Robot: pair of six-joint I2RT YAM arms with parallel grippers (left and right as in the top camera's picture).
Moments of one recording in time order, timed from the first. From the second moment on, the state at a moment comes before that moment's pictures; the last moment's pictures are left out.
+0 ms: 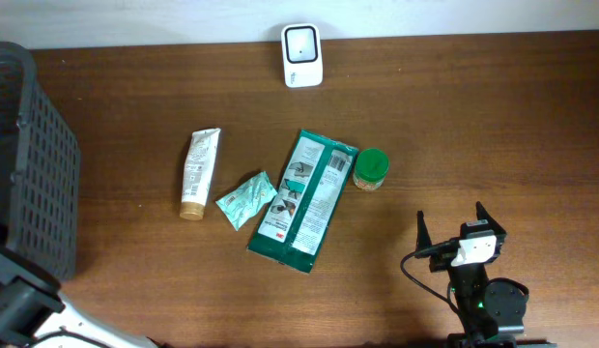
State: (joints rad) left arm 0.89 2.13 1.64 -0.93 -0.46 -0.31; right arm -0.01 0.01 0.01 -0.07 -0.10 -0.12
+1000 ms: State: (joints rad) left arm 0.71 2.20 2.63 -1.41 -0.24 -0.29; right arm -0.01 0.01 0.01 -0.07 -0.10 -0.12
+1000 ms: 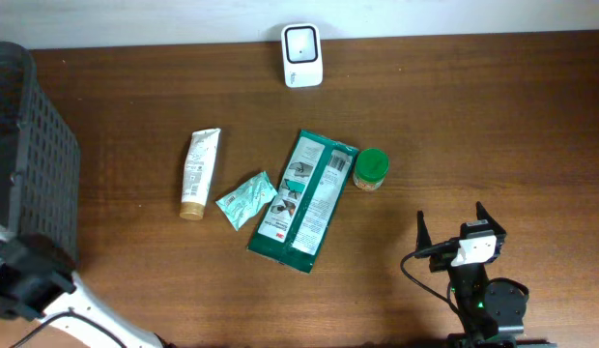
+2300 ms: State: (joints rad) left arm -0.35 2.03 1.57 -0.88 -0.10 -0.19; right arm -0.01 0.01 0.01 -0.07 -0.10 -0.12
